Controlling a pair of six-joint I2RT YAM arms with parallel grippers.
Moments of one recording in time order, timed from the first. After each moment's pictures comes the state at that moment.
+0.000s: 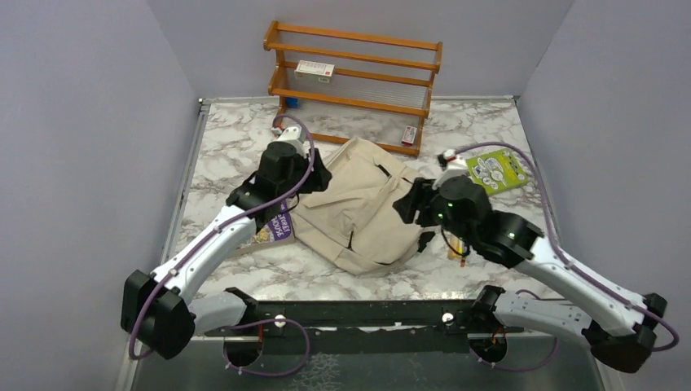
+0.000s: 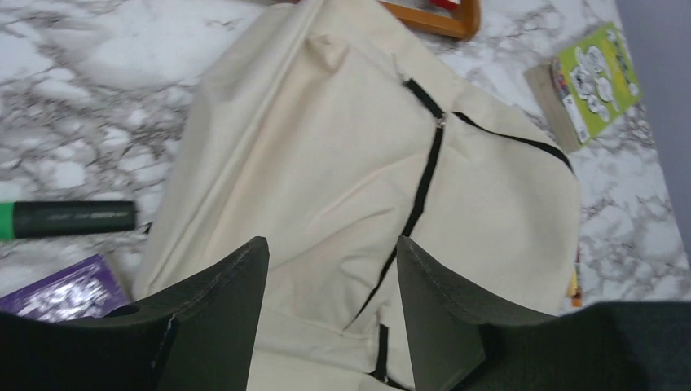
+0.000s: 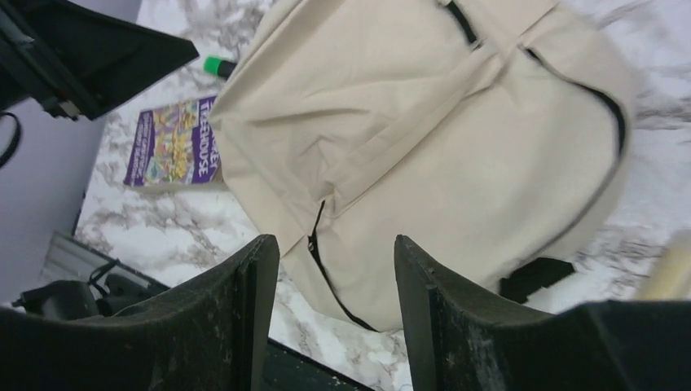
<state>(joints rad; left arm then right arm) -0.55 1.21 0.96 -0.22 0.02 -0.46 0.90 0.85 0.98 -0.60 0.37 0.63</state>
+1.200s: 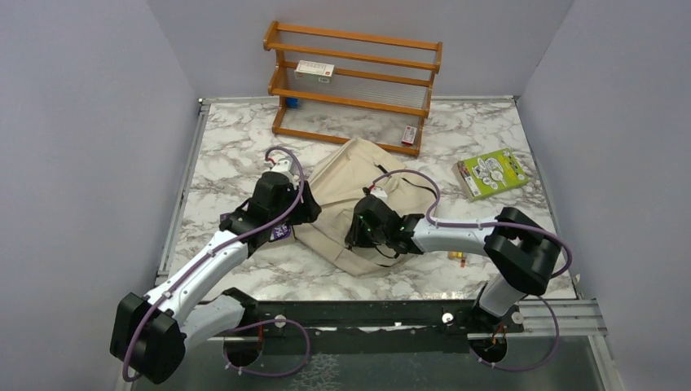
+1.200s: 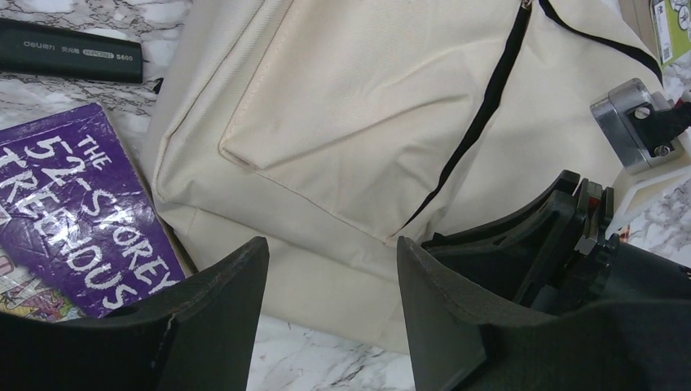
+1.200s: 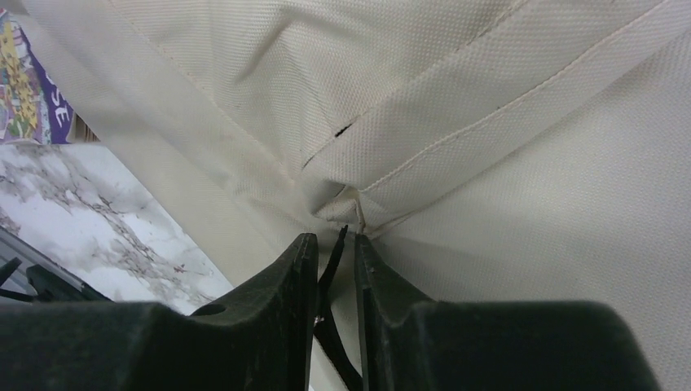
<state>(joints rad) -0.50 1.00 0.67 -0.30 0.04 -0.54 0.98 1.63 0.83 -0.01 0.14 0.88</state>
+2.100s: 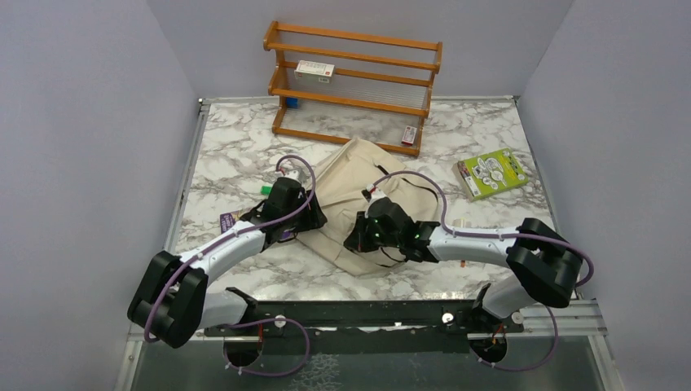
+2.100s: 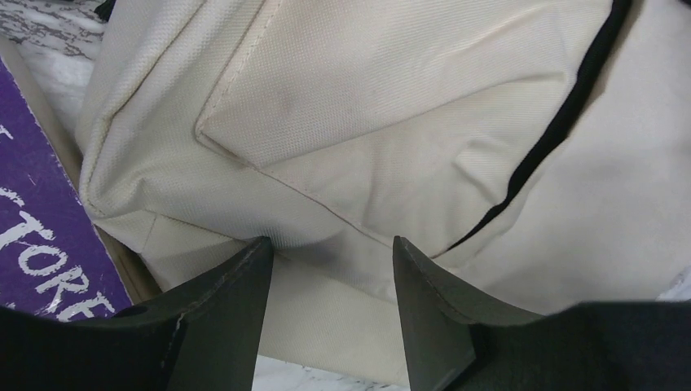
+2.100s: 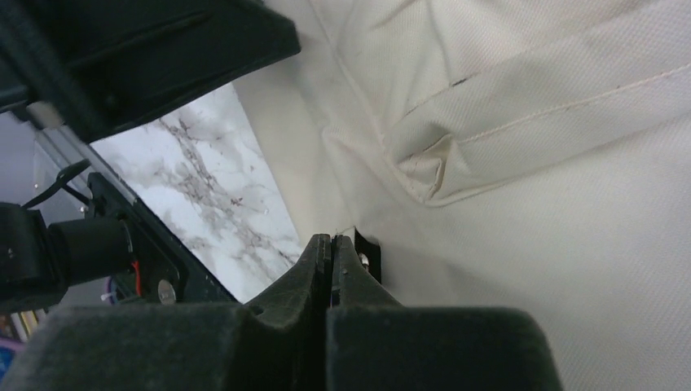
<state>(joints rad) -0.50 1.22 0.58 -0.11 0.09 -0.62 0.98 1.51 0.72 0.15 -0.02 0.75</state>
